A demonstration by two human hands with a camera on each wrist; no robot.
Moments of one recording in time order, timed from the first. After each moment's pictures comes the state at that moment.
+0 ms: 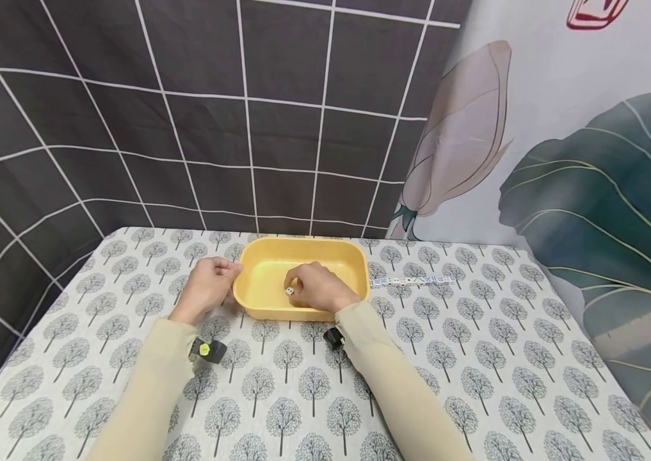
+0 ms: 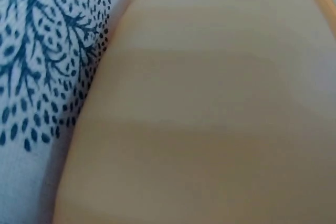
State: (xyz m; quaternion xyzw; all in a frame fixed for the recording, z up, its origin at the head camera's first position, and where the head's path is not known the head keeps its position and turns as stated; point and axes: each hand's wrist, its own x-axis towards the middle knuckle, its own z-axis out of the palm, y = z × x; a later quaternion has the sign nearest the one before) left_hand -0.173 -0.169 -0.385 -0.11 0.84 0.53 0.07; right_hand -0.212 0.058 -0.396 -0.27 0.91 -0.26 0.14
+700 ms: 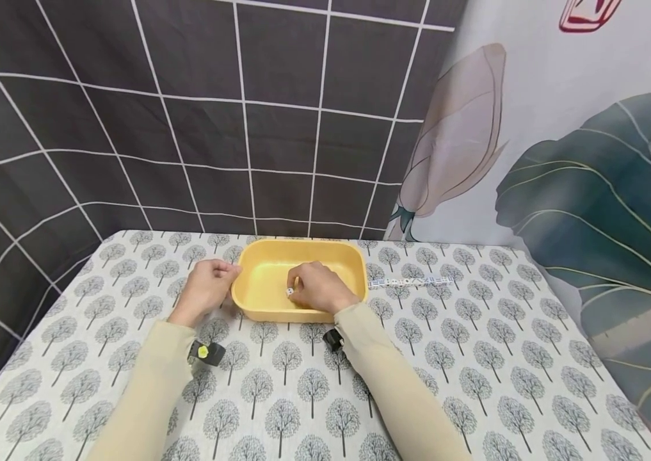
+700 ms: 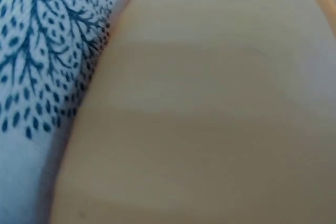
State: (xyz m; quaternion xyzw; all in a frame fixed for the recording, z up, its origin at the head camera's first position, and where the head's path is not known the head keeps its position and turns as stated) left_hand -0.172 -0.168 -0.384 -0.12 0.84 0.53 0.08; right_hand -0.211 0.061 -0.394 -0.25 0.93 -0.25 0.11
